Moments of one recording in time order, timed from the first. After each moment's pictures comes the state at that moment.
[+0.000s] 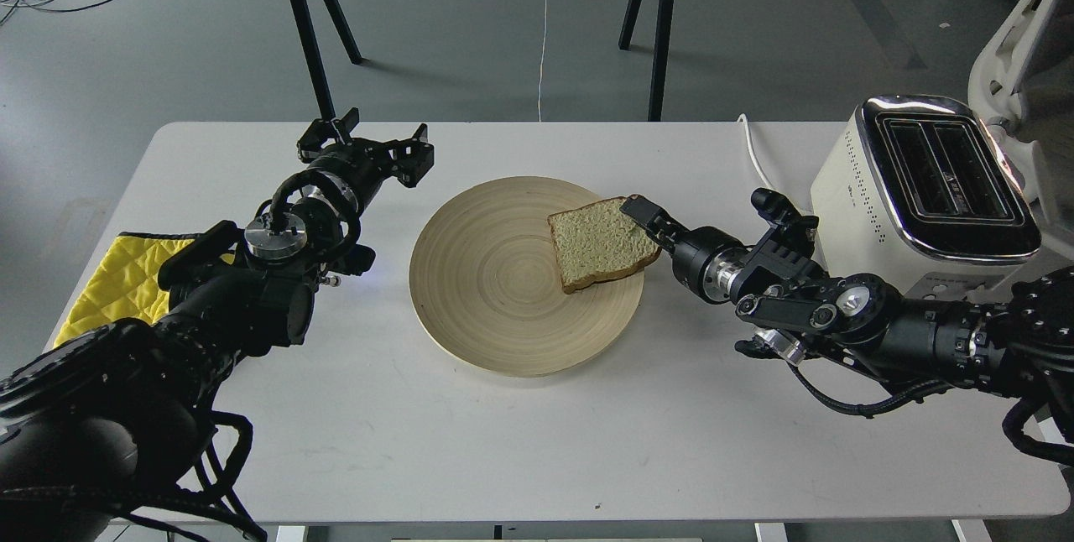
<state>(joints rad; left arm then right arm) -0.91 -0.03 -0.64 -0.18 -1.03 -0.37 0.16 1.07 -0.16 -0.47 0.81 -0.20 -0.28 0.30</state>
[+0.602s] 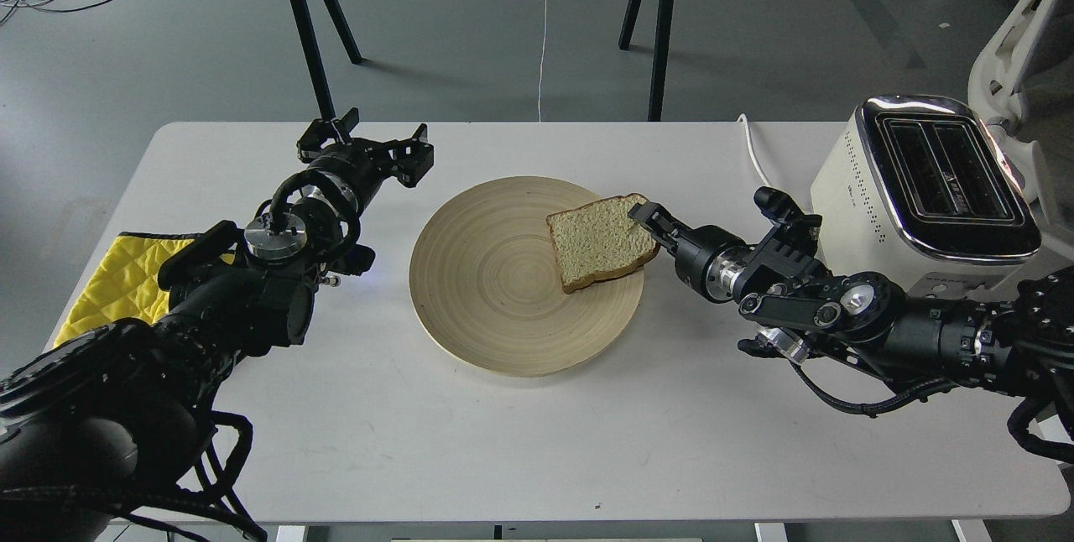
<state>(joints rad) -0.91 -0.03 -0.64 -0.18 -1.03 -0.37 0.16 1.08 -0.17 -0.47 0.82 -0.20 -0.28 0.30</state>
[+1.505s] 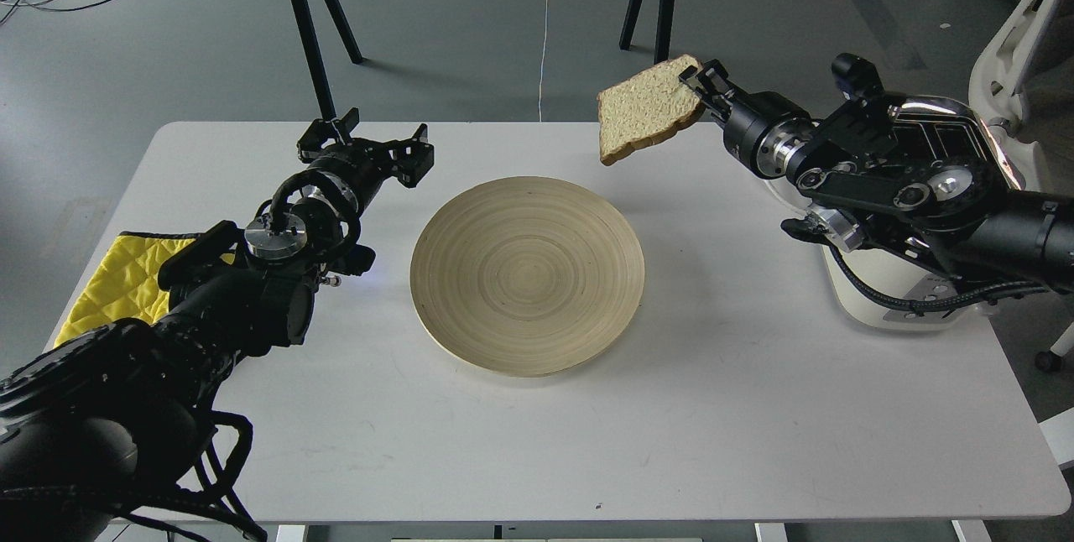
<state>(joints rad) -0.91 -0.03 -0.64 -0.18 -1.03 -0.37 0.16 1.39 -0.43 -0.40 0.96 -0.10 -0.30 0.30</state>
